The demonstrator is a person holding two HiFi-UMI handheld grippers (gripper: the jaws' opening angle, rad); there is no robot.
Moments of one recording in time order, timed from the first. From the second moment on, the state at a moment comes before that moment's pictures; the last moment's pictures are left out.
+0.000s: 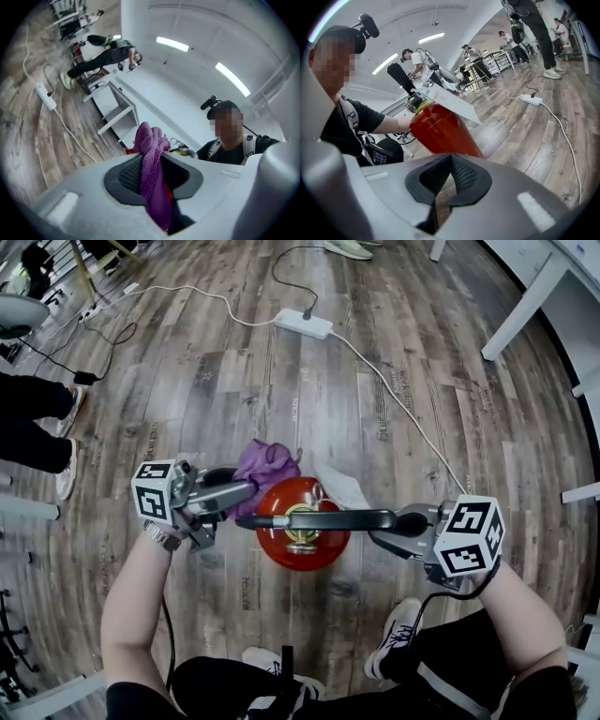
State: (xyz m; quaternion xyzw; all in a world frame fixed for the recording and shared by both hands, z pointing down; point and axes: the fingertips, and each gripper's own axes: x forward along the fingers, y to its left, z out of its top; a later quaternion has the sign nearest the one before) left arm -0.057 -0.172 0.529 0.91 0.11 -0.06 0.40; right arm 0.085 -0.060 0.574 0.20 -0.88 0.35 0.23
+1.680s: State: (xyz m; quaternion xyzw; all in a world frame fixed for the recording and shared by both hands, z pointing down) left arm -0.089 -0.062 0.812 0.89 -0.16 0.19 0.39; right arm 0.064 -0.056 0.591 0.20 -0.87 0.36 0.27
